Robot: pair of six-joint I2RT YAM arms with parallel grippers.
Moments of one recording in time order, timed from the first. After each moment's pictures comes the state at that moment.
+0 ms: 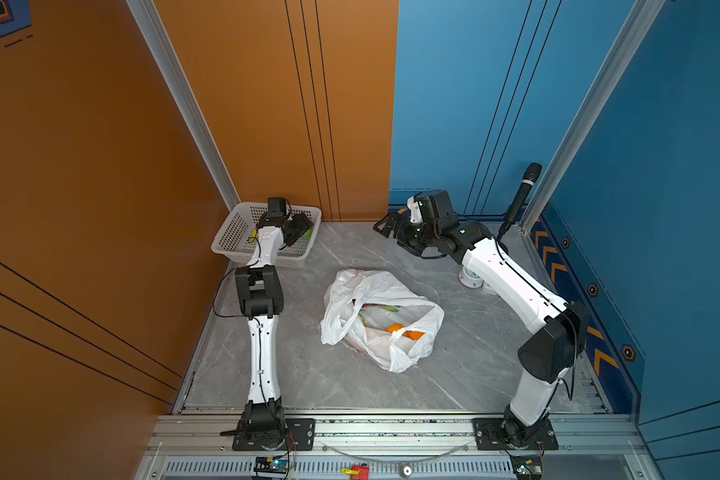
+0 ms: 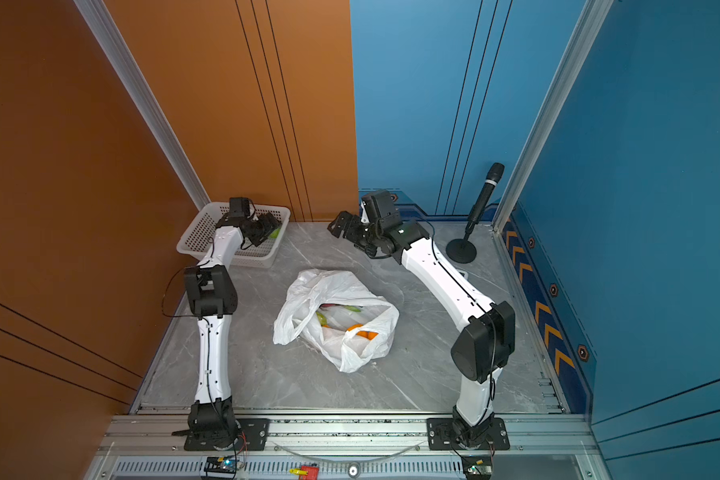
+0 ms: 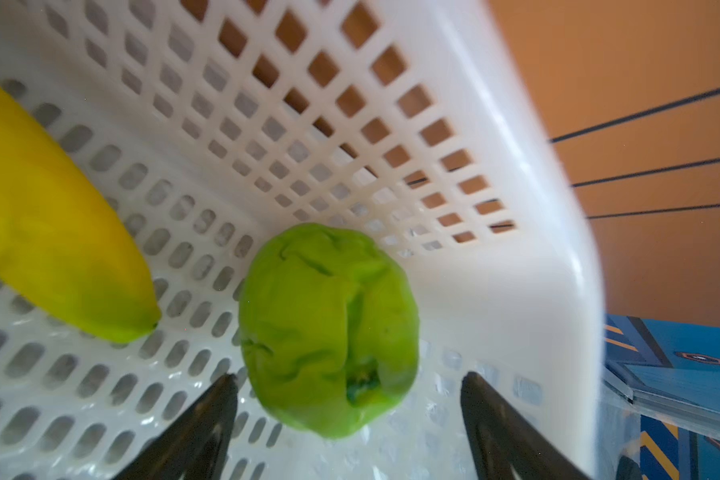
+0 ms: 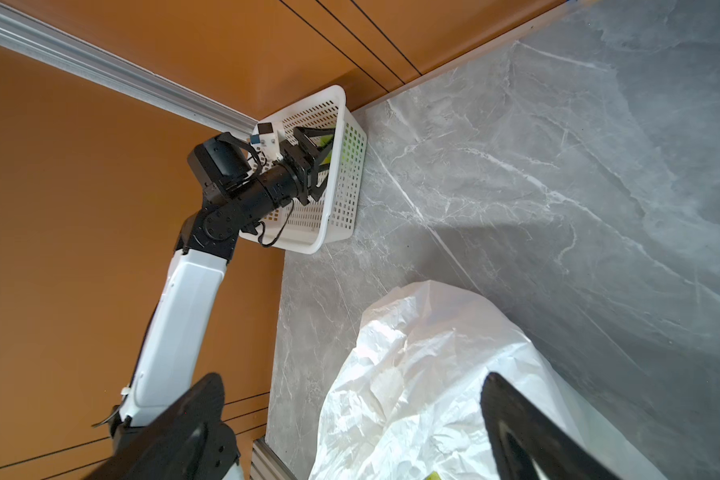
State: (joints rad) left arm 0.10 2.59 2.42 -0.63 0.32 -0.62; right arm 0.57 1.78 1.83 -0.64 -0.25 0.85
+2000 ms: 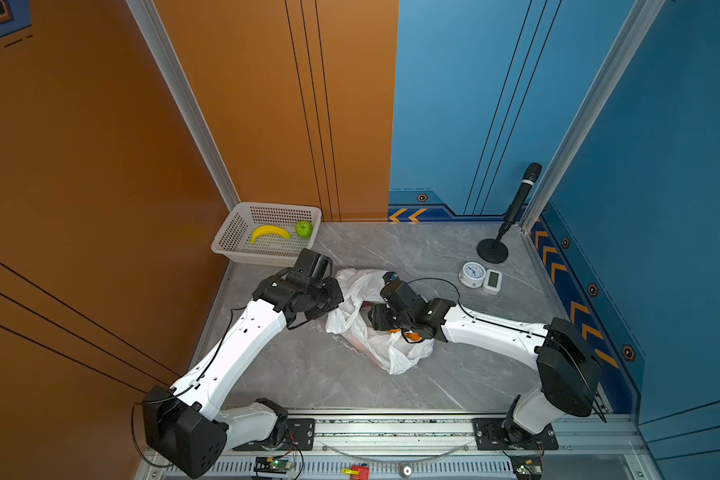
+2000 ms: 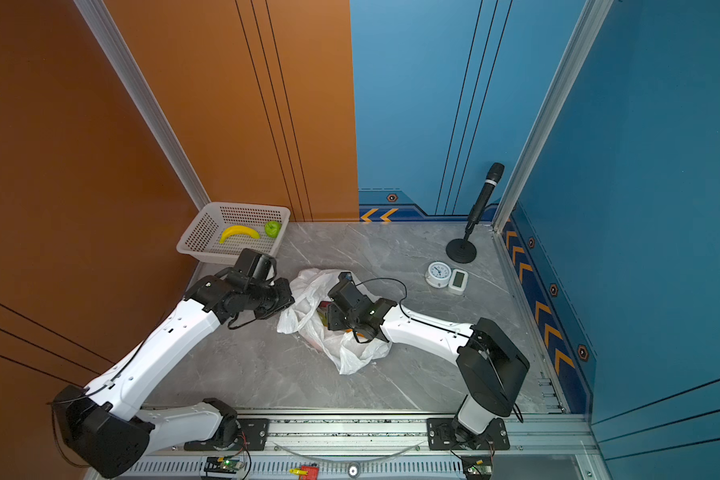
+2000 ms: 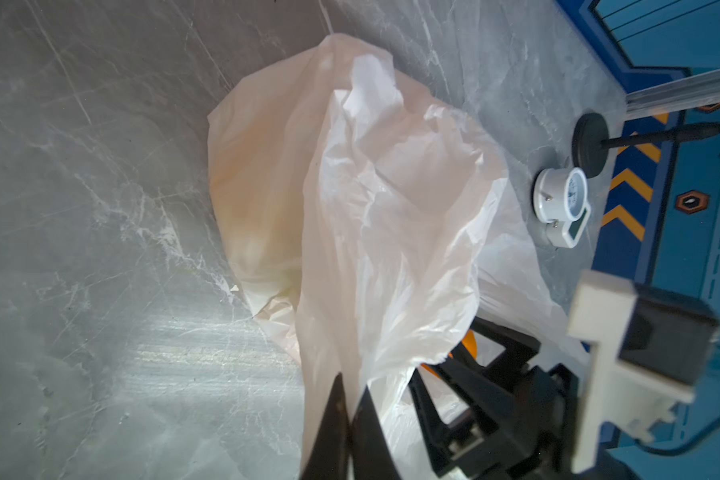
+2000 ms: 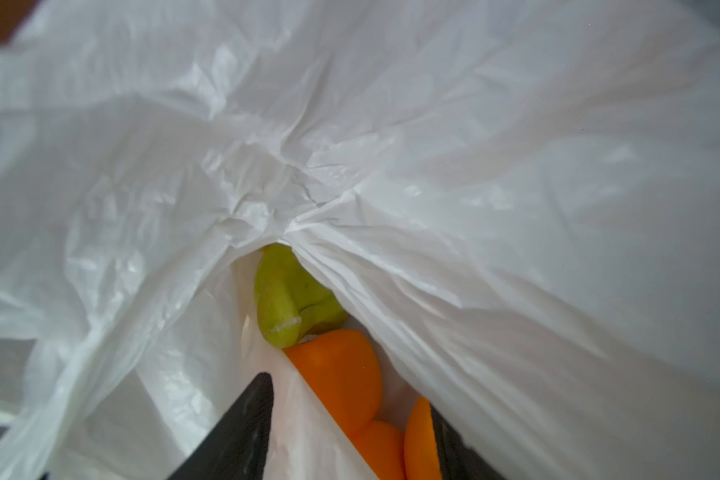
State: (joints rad) left arm -0.43 1.24 1.20 -0.91 0.12 -0.90; right arm 0.93 1.63 1.10 -0.27 0.11 0.63
